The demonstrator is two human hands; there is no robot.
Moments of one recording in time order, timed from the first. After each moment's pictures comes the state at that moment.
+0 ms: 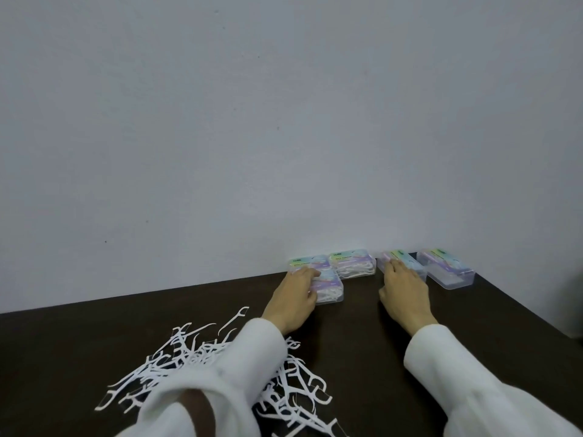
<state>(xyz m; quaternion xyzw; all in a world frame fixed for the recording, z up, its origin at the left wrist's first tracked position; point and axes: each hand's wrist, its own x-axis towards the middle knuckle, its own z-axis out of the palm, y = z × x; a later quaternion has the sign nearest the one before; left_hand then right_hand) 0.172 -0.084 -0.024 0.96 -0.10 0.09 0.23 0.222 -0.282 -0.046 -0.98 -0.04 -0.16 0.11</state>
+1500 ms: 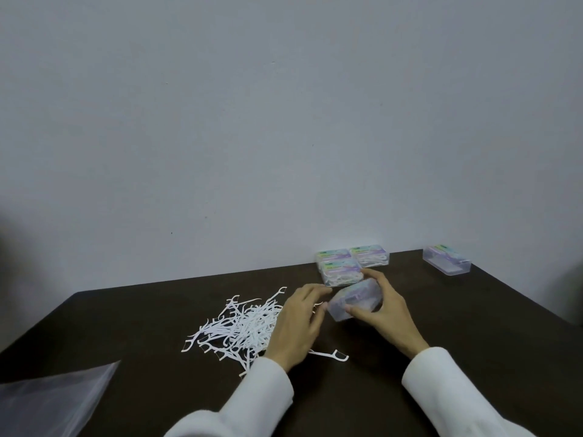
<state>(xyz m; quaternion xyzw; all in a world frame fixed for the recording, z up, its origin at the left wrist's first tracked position) 0.046 -0.048 -0.050 0.90 -0.17 0.30 0.27 0.090 -0.233 -0.051 -0.80 -0.19 -0.10 0.56</state>
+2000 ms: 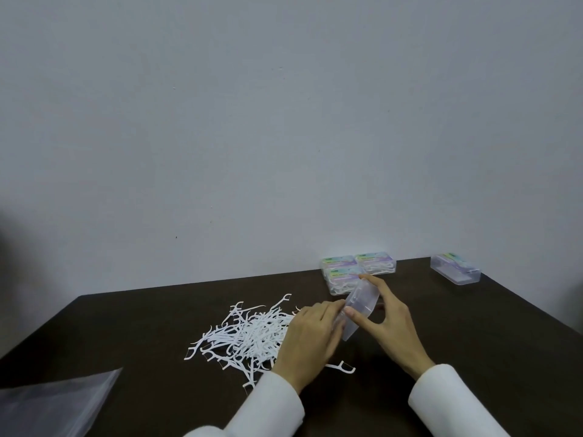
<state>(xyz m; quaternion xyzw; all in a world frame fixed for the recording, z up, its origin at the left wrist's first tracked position) 0.036 -0.059 -0.050 0.89 -0.23 0.37 0.13 0.077 -0.218 -0.045 -0.80 -0.20 -0.15 0.55</state>
